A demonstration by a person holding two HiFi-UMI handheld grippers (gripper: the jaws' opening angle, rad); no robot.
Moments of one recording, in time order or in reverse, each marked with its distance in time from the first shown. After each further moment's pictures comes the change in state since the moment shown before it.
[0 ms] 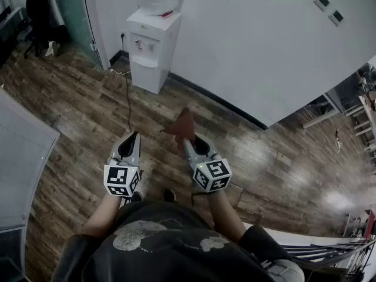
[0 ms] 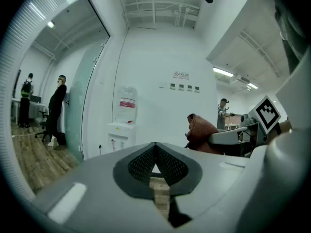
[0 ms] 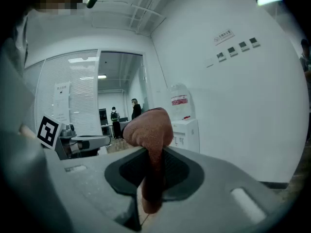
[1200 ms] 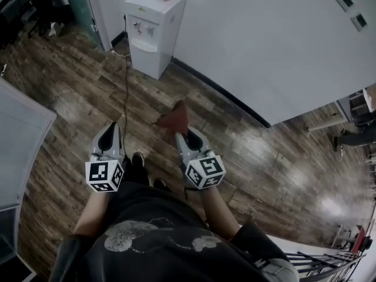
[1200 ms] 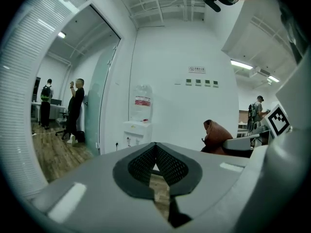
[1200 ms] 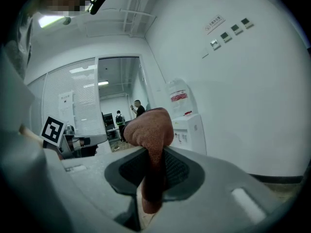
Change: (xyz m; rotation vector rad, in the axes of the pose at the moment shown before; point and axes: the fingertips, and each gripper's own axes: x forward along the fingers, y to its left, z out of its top) left arm 0.027 0.015 -0.008 -0.032 -0.006 0.231; right arm 0.019 -0.058 -0.020 0.067 -0.007 0.108
